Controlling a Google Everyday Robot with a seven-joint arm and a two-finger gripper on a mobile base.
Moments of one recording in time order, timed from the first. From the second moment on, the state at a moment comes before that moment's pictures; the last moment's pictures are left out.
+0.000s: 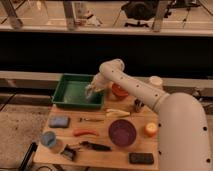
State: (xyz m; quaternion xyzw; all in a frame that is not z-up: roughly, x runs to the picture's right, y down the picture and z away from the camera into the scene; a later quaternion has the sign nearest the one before) arm -0.071 -0.012 0.908 -0.10 -0.27 -0.34 0.90
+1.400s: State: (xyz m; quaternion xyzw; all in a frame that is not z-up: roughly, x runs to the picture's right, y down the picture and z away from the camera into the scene) arm -0.205 -0.013 0.918 -0.04 -0.40 -0.40 0.82
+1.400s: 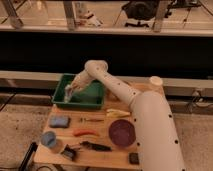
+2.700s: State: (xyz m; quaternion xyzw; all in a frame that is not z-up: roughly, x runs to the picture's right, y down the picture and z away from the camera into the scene) arm -0.059 0.015 0.946 -0.07 -0.29 -0.39 0.87
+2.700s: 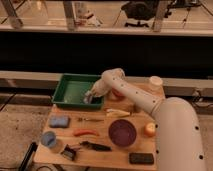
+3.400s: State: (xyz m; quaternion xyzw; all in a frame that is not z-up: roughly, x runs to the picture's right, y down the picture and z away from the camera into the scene) arm -0.089 -0.051 0.986 -0.03 -0.26 -0.42 0.87
